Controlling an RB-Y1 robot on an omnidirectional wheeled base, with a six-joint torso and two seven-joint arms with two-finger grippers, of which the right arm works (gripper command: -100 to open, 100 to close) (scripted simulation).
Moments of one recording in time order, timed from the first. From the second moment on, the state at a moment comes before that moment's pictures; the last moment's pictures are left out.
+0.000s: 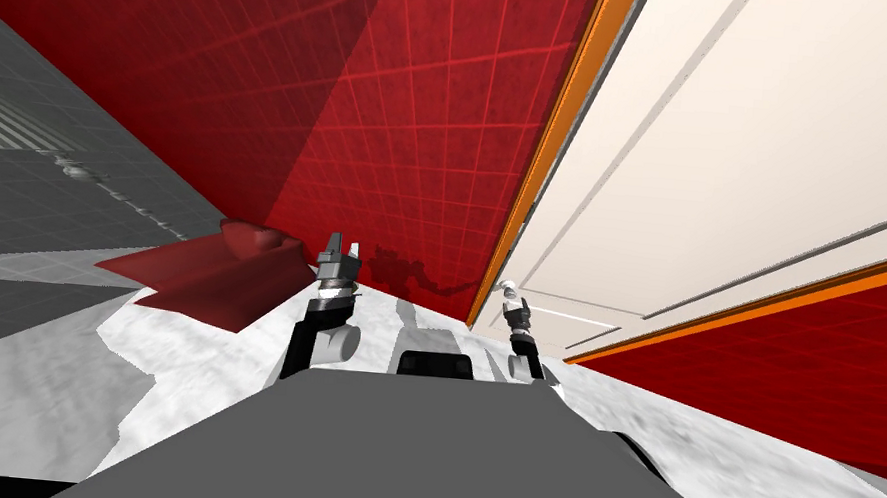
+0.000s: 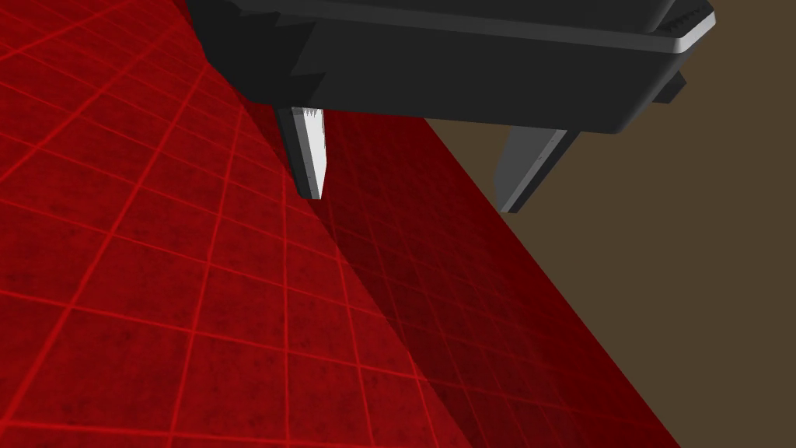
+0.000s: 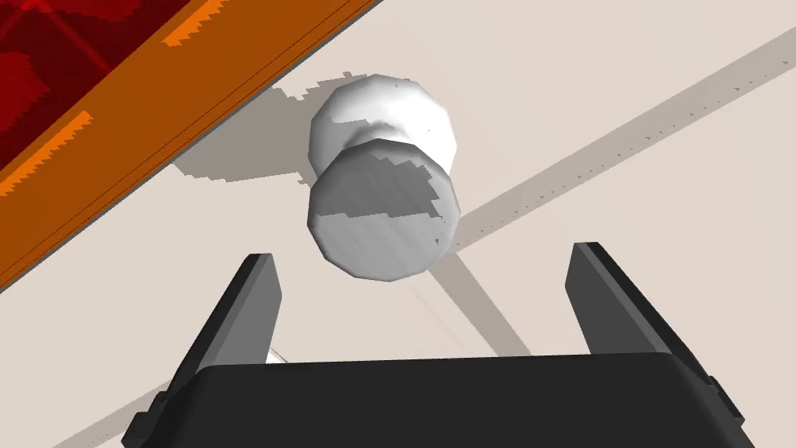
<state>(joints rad) -0.04 -0.27 0.01 -0.65 -0.27 -0.90 -0.65</state>
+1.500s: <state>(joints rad) -0.08 -0.24 0.08 -0.65 -0.41 -0.86 -1.02</state>
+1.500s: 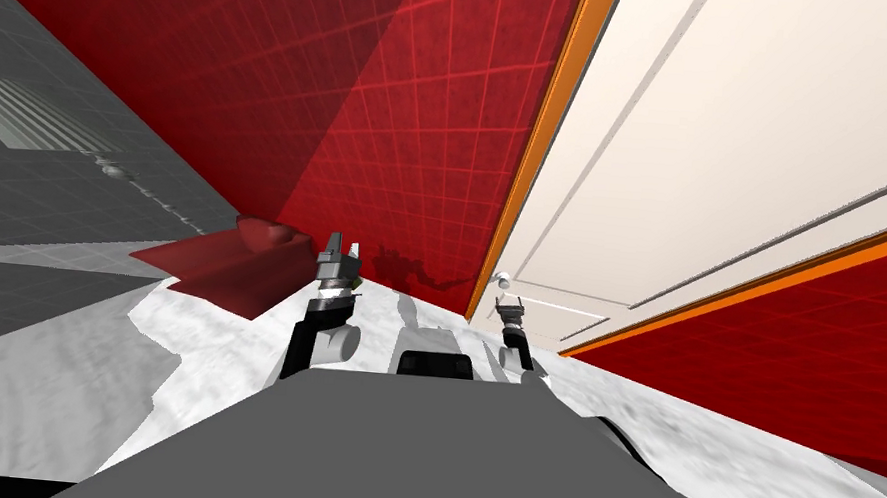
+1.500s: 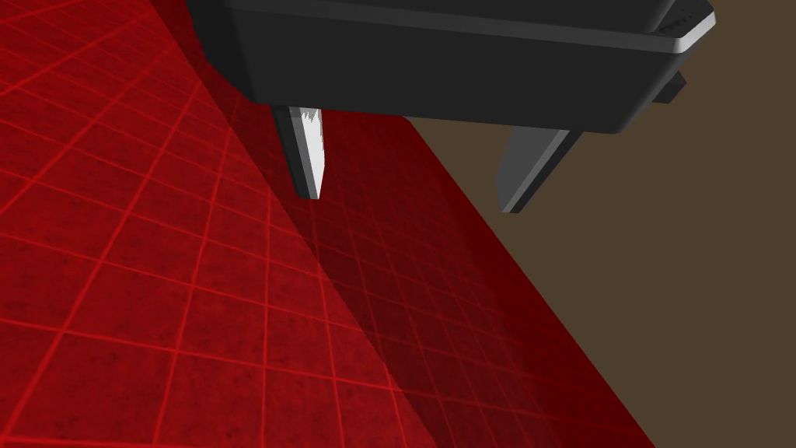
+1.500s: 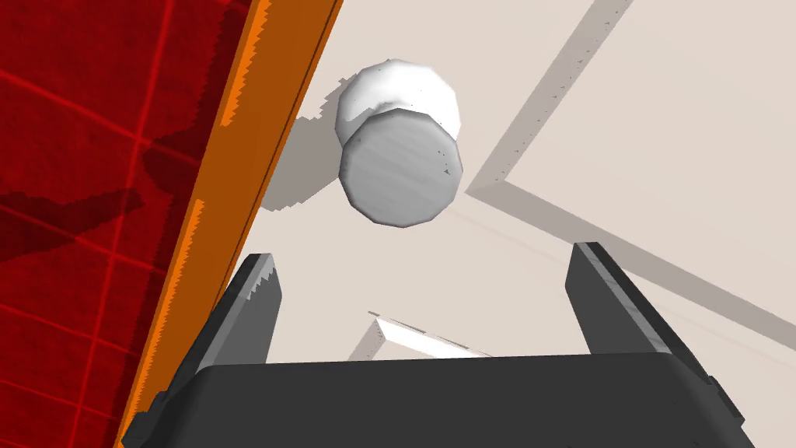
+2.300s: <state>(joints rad) -0.10 -0.23 0.12 -0.65 -0.48 -0.84 -1.22</state>
